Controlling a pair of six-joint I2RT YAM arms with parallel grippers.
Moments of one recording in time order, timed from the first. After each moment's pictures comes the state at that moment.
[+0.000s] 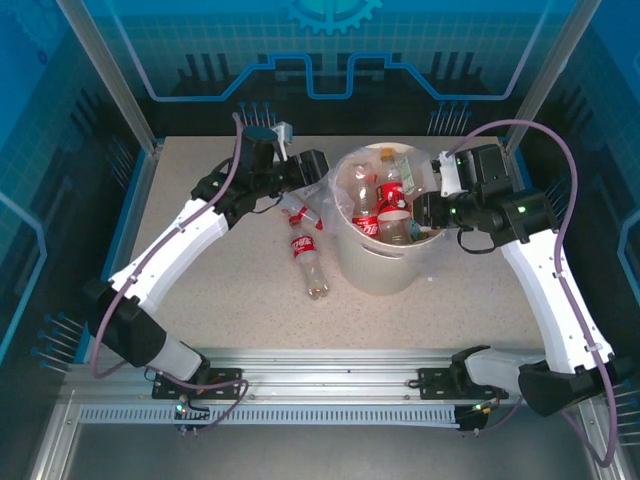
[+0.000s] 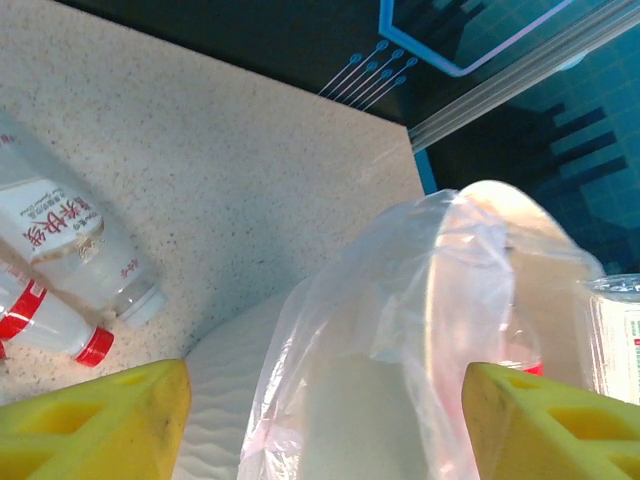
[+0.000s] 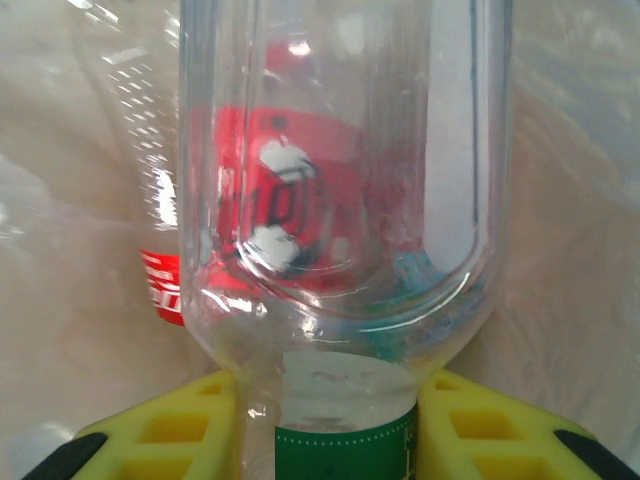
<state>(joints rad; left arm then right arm) -0.48 1.52 1.50 -0.48 0.17 -0.74 0.29 1.22 1.54 -1.21 -0.10 0.22</state>
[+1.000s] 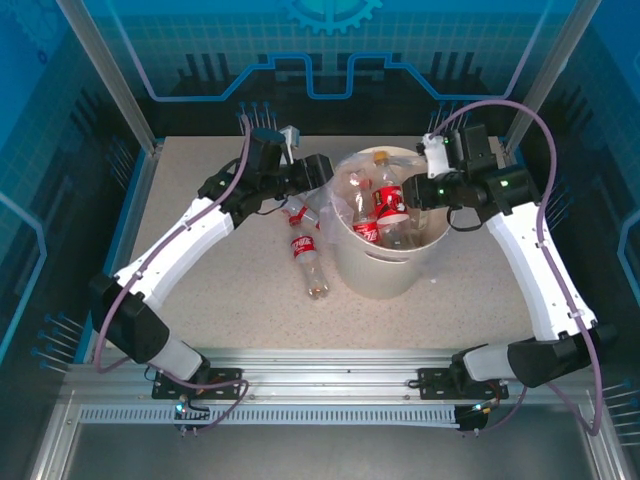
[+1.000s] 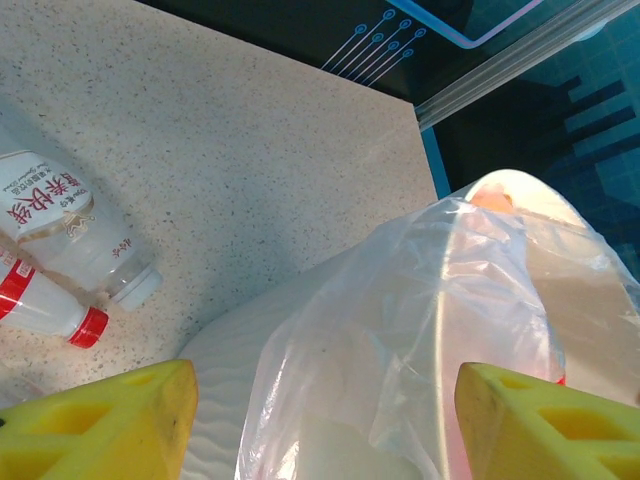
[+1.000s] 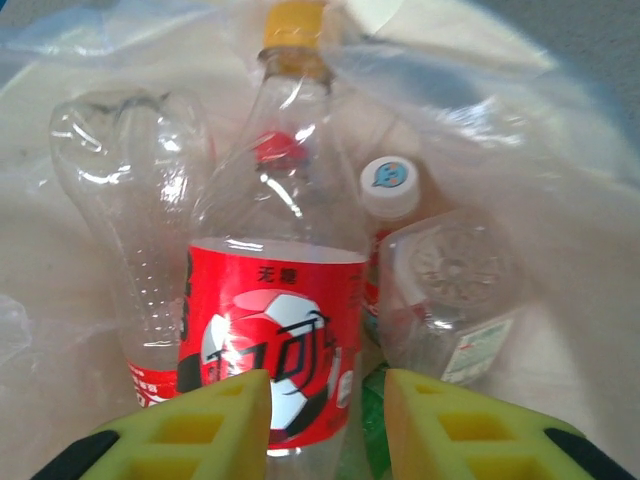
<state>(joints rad) -0.50 1.53 1.50 -0.49 0.17 -0.74 0.30 1.36 1.65 -1.14 -0.13 0.12</state>
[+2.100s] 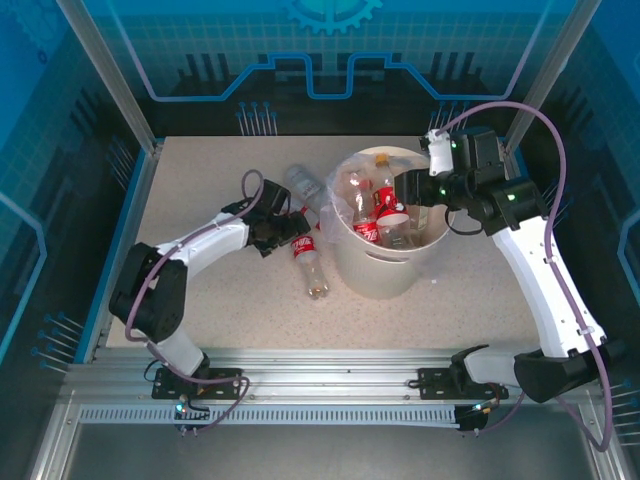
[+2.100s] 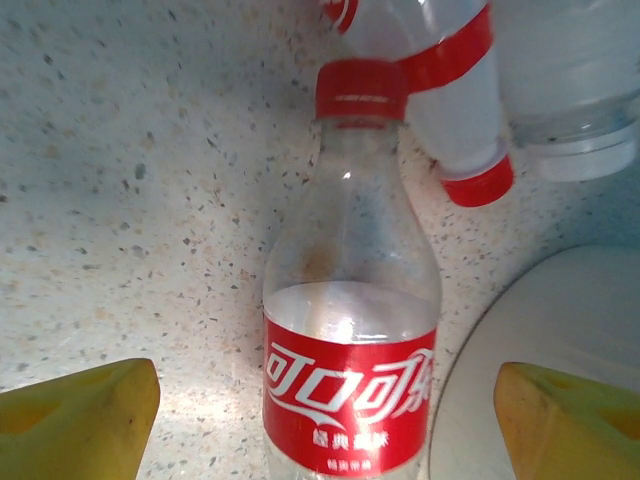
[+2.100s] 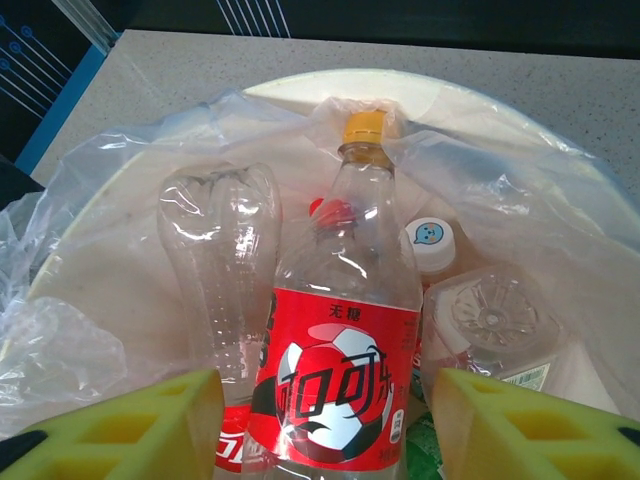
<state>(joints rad) -0.42 1.68 1.12 -0.51 0.08 -0.93 0.31 1.28 1.60 -1.01 -0.16 0.18</state>
